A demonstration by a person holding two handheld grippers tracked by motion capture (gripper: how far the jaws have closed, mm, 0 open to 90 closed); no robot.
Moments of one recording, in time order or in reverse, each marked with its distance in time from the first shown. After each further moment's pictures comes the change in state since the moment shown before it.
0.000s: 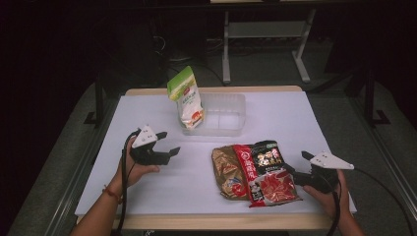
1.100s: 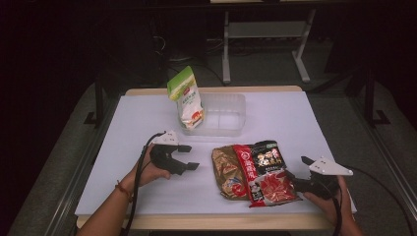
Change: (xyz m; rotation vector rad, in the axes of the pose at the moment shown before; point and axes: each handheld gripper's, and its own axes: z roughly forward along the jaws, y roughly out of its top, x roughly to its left) left arm -0.020 0.018 0.051 0.130 -0.363 -0.016; right arm 0.010 -0.007 -0.008 0.027 0.005 -0.048
